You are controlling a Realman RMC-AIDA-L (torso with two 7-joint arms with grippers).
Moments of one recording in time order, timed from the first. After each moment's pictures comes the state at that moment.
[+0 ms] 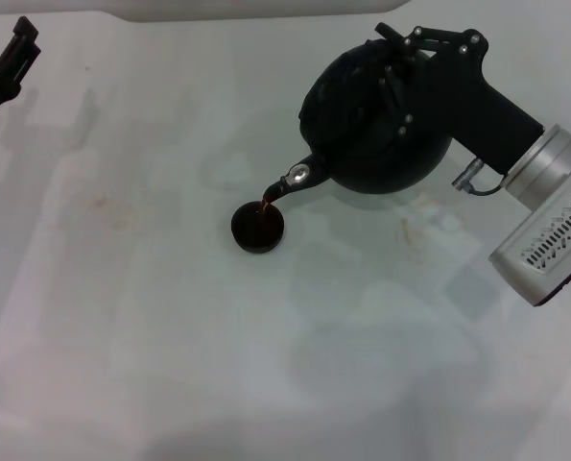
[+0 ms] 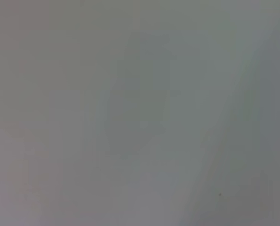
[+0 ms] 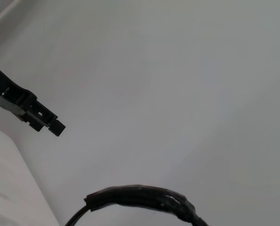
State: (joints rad) left arm -0.38 -2.08 1.47 0.23 0.11 1.07 -0.68; right arm 0.42 2.02 -2.23 -0.40 0.19 -1.19 -0.39
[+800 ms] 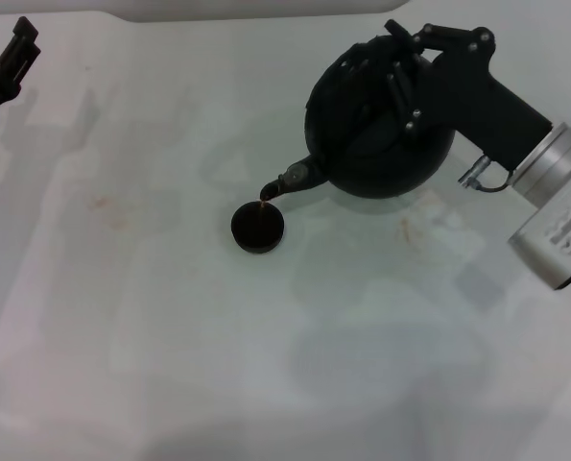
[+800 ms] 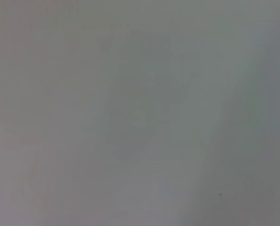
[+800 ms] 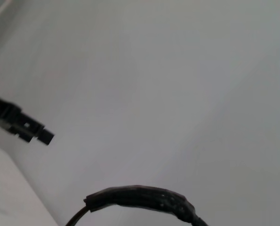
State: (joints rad) left arm -0.38 -2.08 1.47 0.23 0.11 1.07 -0.68; right arm 0.42 2.02 -2.21 -0.39 0.19 -1.19 -0.25
